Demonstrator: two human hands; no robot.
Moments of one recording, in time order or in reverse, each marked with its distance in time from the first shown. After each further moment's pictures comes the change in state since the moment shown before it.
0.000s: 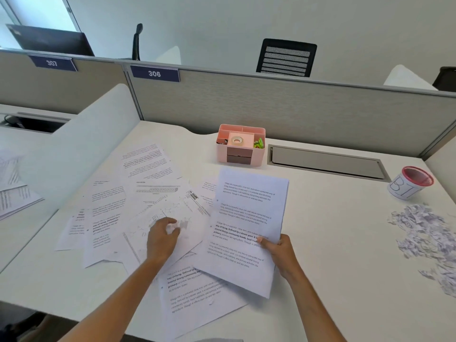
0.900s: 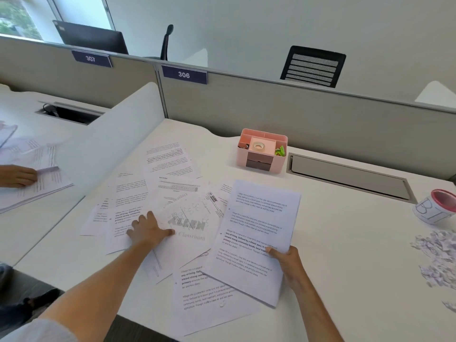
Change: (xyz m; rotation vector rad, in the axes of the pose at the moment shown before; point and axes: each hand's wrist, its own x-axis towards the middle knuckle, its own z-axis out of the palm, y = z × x) left_hand 0.047 -0.042 -0.059 0.711 -0.170 -0.302; right_hand 0.006 0.003 0.016 0.074 -0.023 0.093
